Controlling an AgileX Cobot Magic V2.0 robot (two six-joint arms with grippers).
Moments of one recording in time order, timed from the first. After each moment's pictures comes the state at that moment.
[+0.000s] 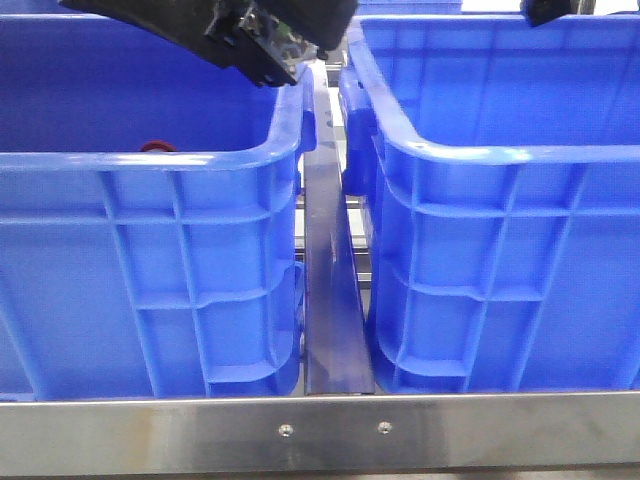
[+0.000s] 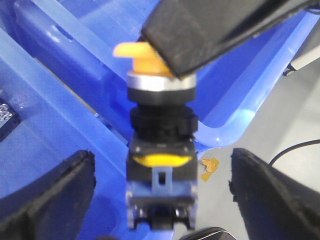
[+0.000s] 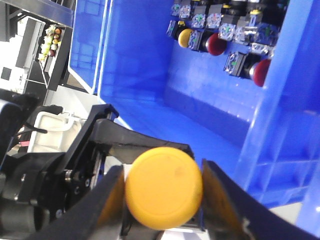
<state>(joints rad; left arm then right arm) -0.83 1.22 -0.98 -0.25 0.49 0.13 0.25 1.34 -1.02 1.28 0.95 -0.54</state>
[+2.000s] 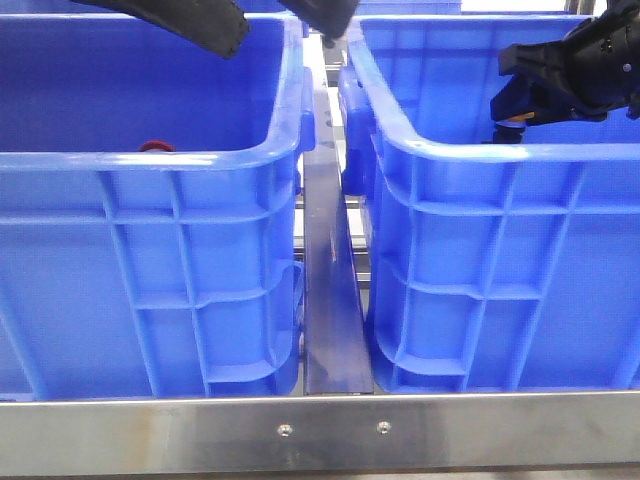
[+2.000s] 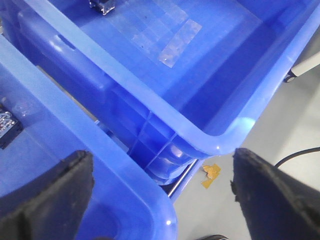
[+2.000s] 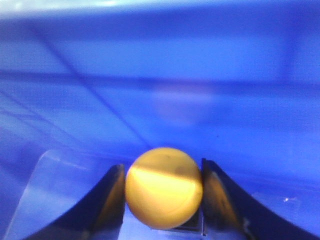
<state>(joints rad) -0.83 1.22 -0.98 -0.25 0.47 0.13 -0.05 1.81 -1.14 1.71 0.34 -1.66</state>
